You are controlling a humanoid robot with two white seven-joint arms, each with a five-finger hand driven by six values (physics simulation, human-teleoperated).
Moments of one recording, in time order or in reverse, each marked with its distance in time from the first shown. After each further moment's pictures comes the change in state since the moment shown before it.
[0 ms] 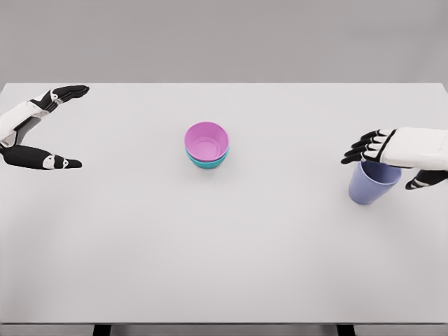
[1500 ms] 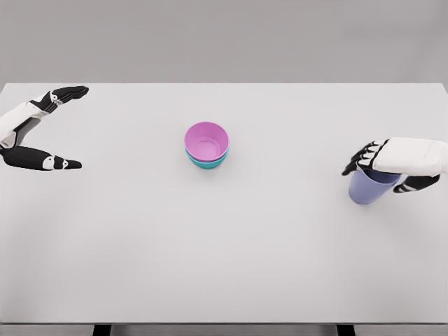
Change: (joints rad) left arm 0.006 -0.002 0.004 -0.001 0.000 0.000 0.000; right arm -0.009 0.073 0.050 0.097 0.080 0.001 -0.001
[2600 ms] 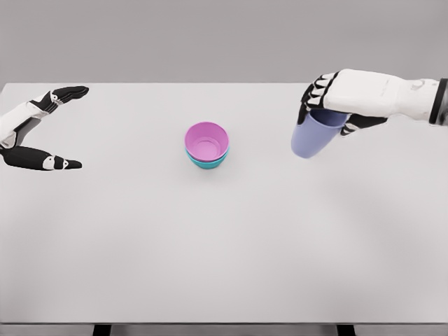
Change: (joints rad) left arm 0.000 -0.001 0.000 0.000 0.000 0.000 0.000; right arm -0.210 0.255 -0.054 -0.007 -0.011 -0.001 0.001
